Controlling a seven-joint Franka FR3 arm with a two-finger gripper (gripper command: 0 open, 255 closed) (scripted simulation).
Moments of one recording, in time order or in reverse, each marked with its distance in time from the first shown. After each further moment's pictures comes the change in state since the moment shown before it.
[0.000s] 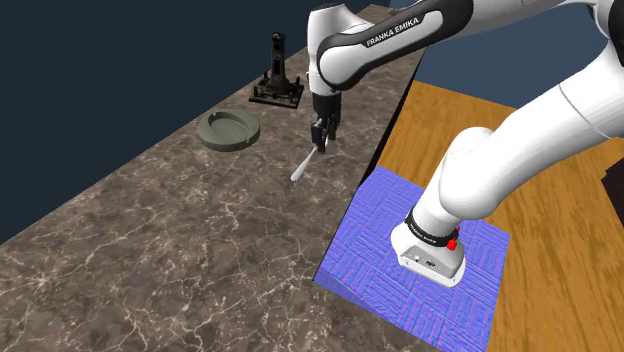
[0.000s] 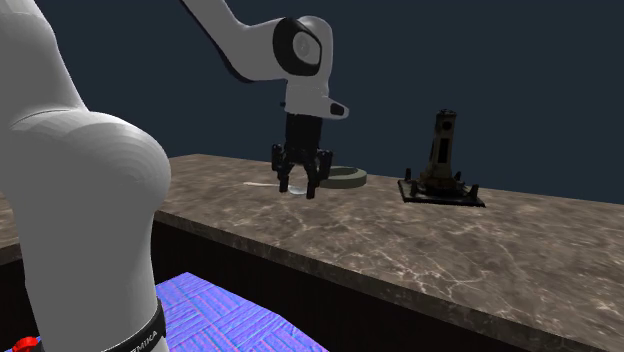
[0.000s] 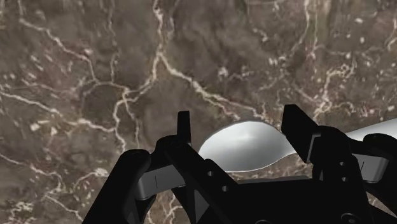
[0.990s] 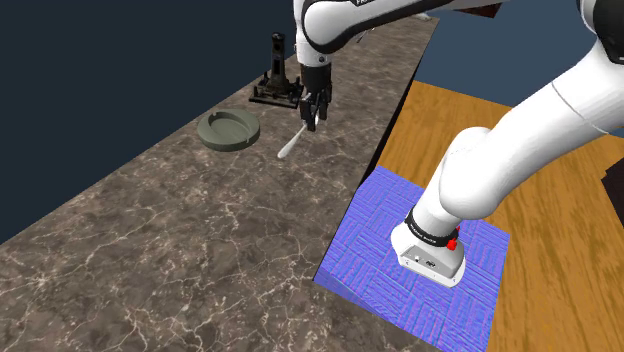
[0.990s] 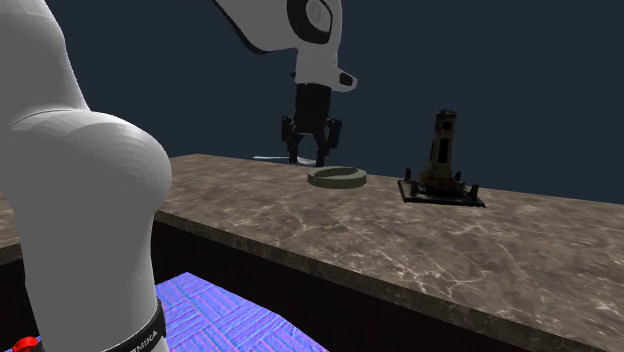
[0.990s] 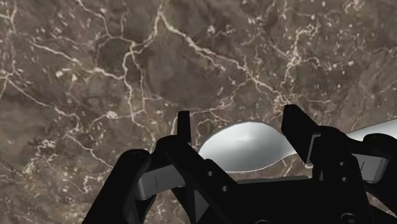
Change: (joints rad) arm 0.008 0.054 0.007 0.213 0.009 -0.160 0.007
